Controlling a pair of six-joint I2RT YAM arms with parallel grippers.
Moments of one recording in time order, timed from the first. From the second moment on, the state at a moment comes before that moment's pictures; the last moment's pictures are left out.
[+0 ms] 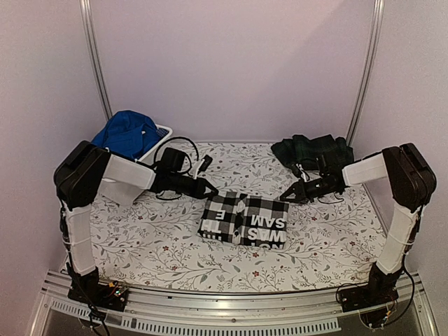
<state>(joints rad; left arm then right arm) -0.53 2.05 1.16 0.18 0.61 -0.20 0.28 1.88 0.99 -0.07 -0.85 0.20</state>
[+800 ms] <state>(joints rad) -0.49 2.03 1.16 0.22 0.67 -0.22 0.30 1.85 0.98 -0.16 -0.82 0.23</state>
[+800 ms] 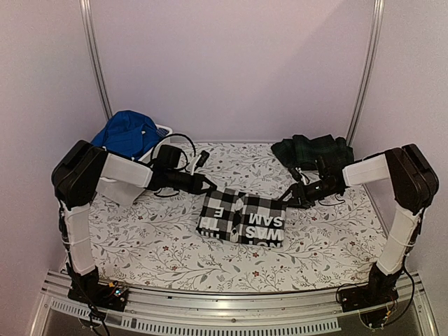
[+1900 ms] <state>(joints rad) -0.45 2.22 1.28 0.22 0.54 -0.25 0.30 2.12 1.22 -0.10 -0.70 0.18</state>
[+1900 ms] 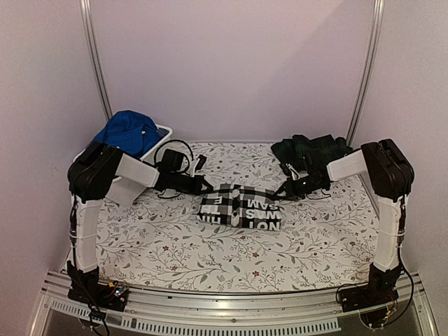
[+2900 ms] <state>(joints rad) -0.56 1.71 1.04 0.39 0.54 -0.35 0.38 1.64 1.02 0.23 -0.83 0.50</state>
